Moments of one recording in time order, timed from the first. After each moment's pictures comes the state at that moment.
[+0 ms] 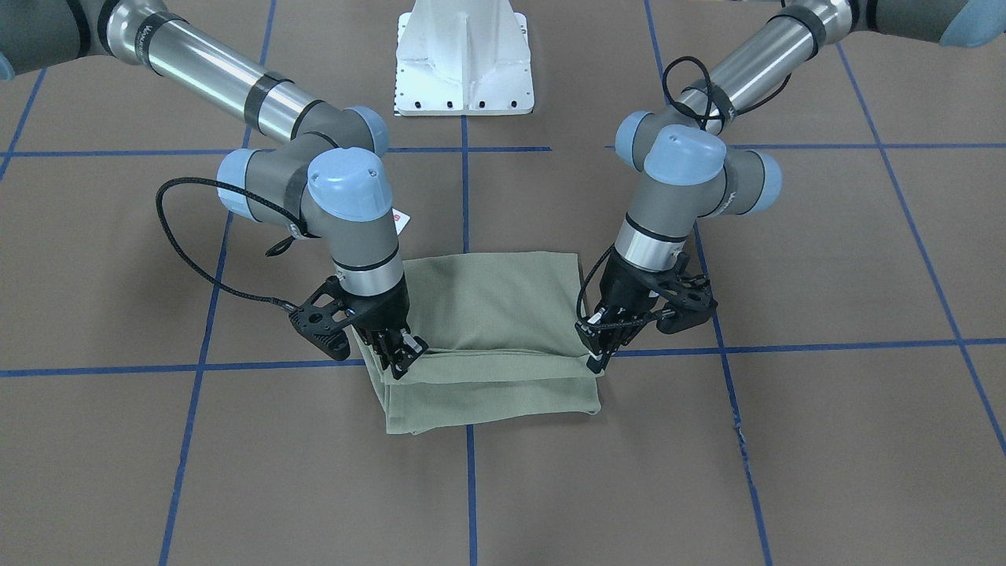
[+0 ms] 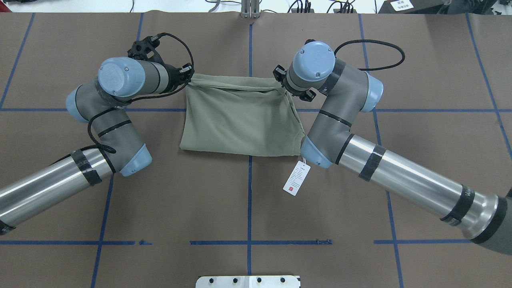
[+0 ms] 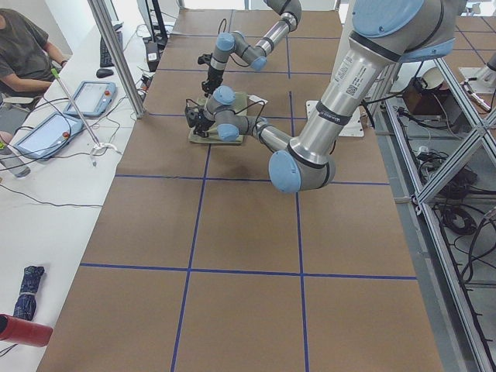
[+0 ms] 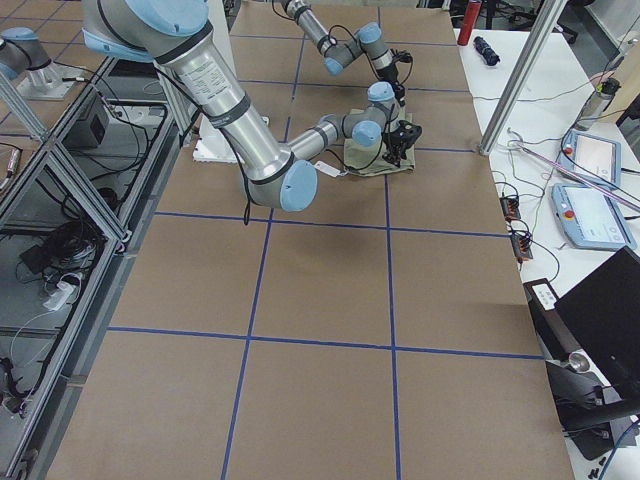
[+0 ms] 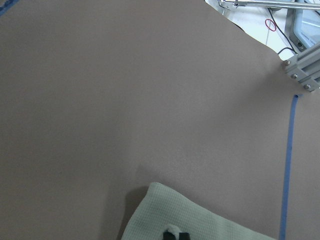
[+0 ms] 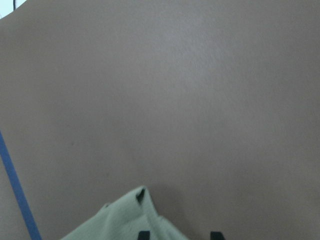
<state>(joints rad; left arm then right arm) -0.75 -2.21 -1.22 -2.41 -1.63 -1.57 0.72 -0.78 1.19 -1.10 1.74 1.70</state>
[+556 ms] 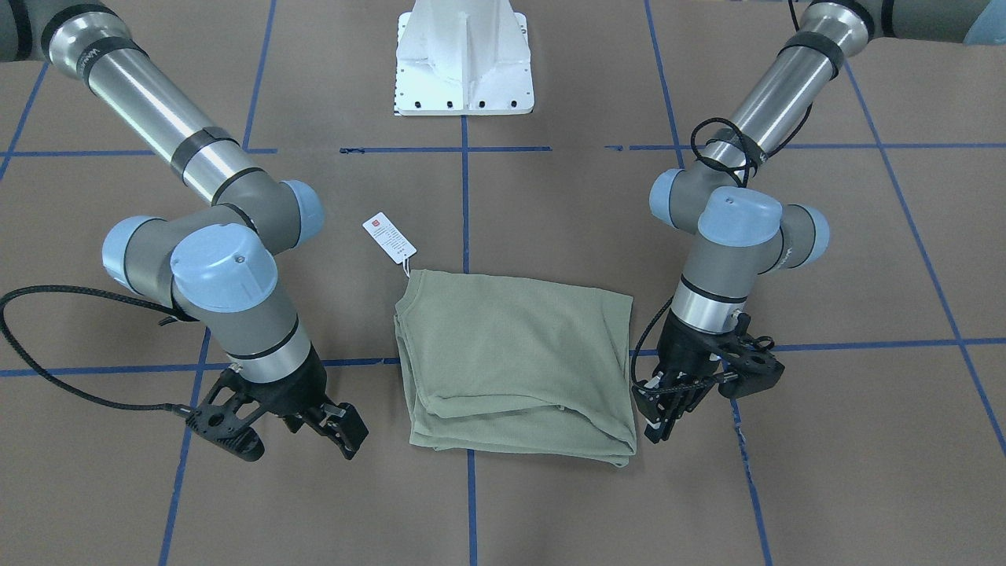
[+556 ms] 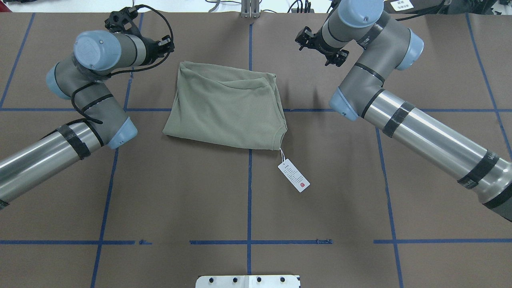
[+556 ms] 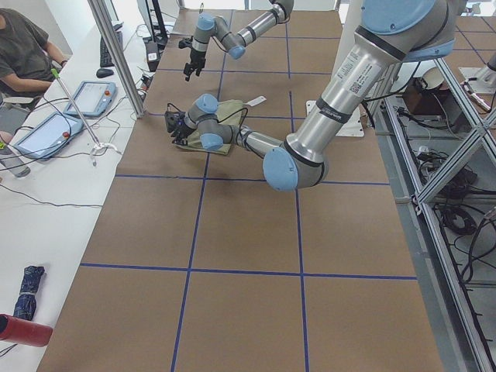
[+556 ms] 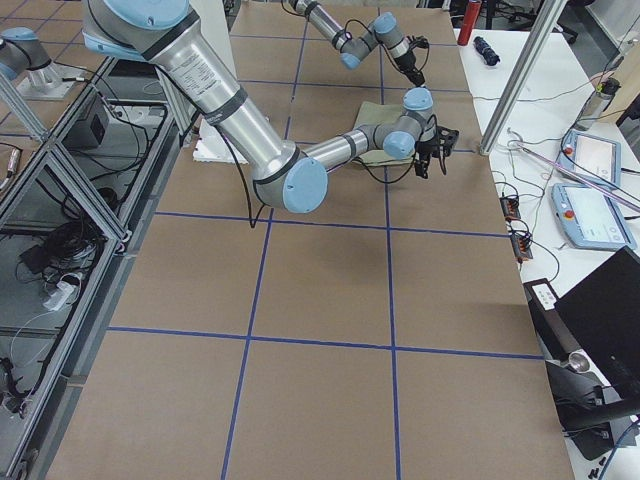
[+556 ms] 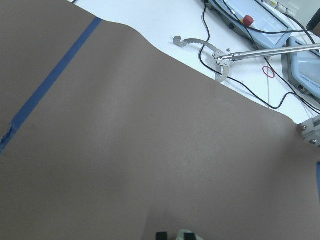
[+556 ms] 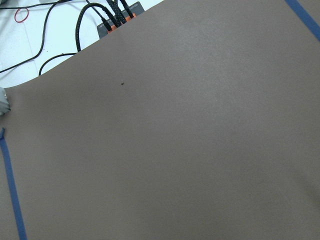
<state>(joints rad) -0.85 -2.23 -1.16 -2.47 -1.65 -1.49 0.88 -0.77 1.11 -1.02 1.90 1.49</state>
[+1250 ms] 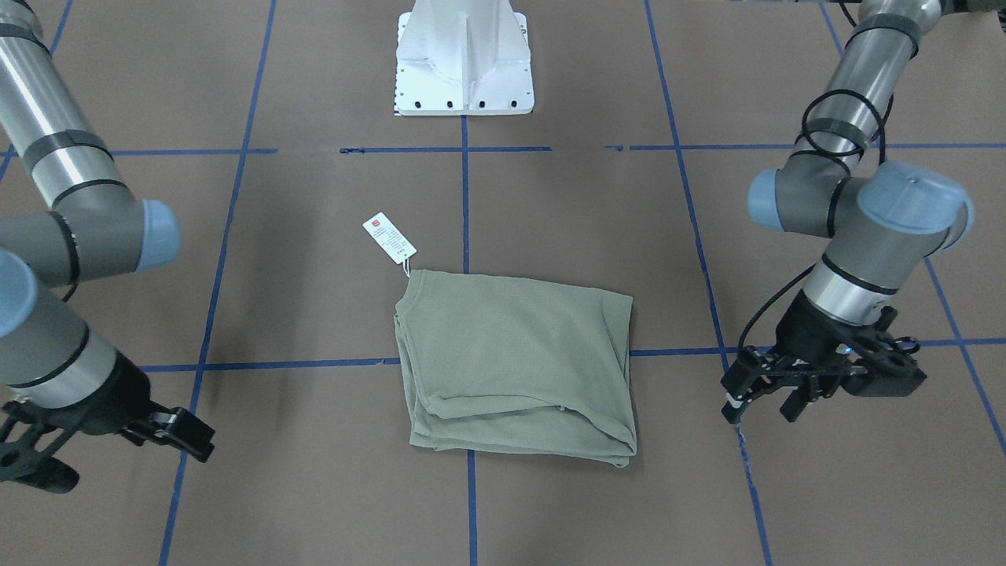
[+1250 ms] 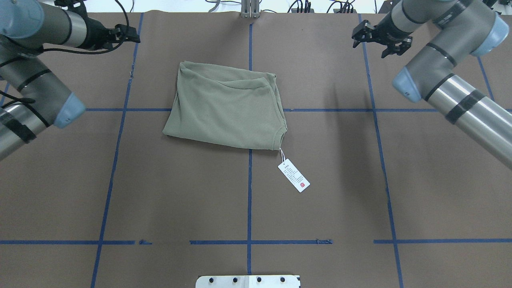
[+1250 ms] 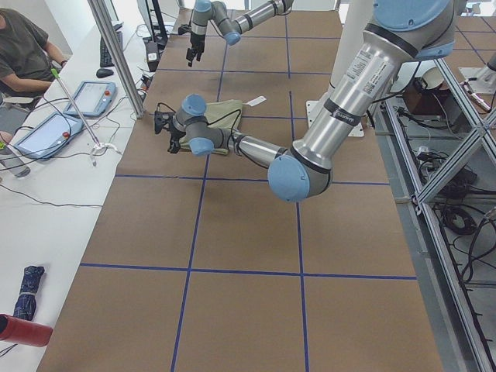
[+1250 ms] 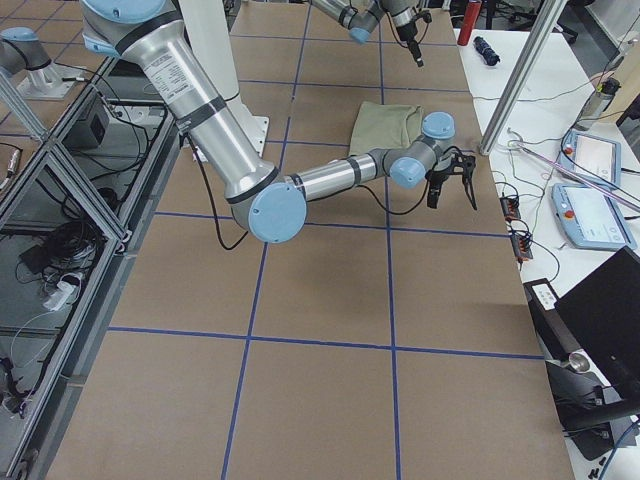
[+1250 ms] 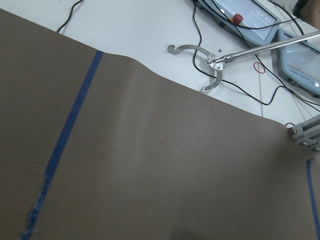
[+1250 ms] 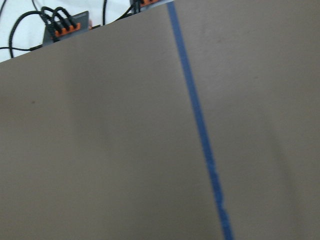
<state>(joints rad) -1.03 -2.06 -1.31 -2.44 -1.97 -1.06 1.09 -0.98 1.23 -1.10 2.15 1.06</state>
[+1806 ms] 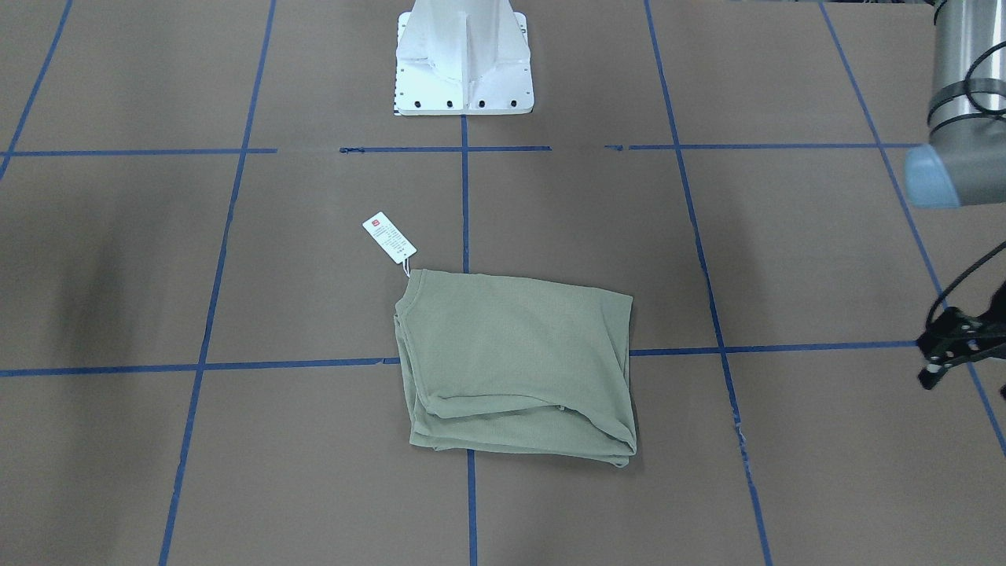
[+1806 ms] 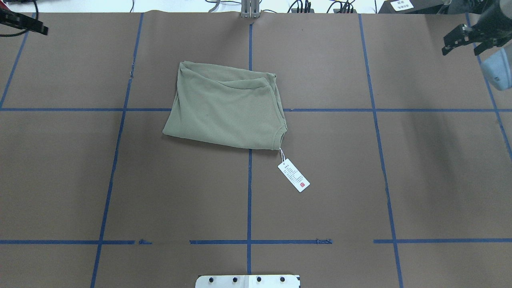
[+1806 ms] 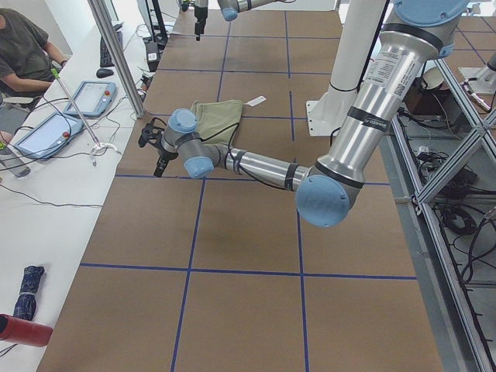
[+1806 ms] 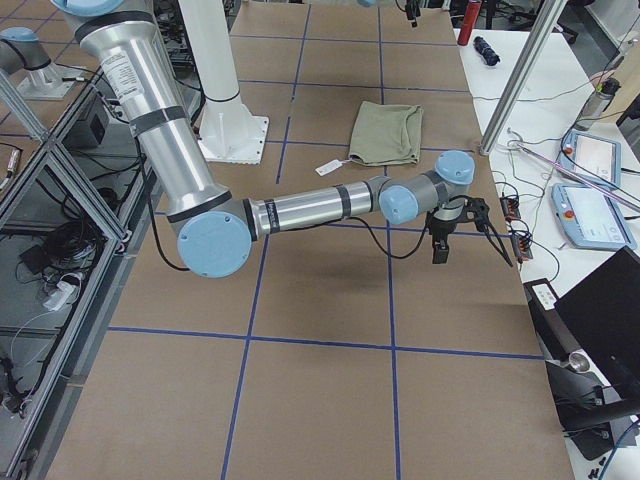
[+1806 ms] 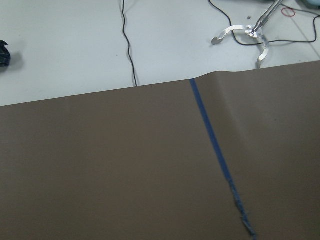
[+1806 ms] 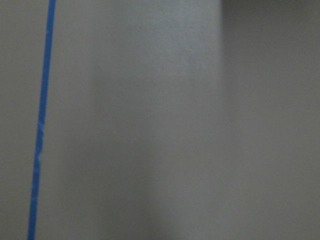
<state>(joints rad) -1.34 -1.93 -1.39 -2.15 -2.17 -0.37 1.32 -1.20 1.41 -1.44 2.26 0.37</state>
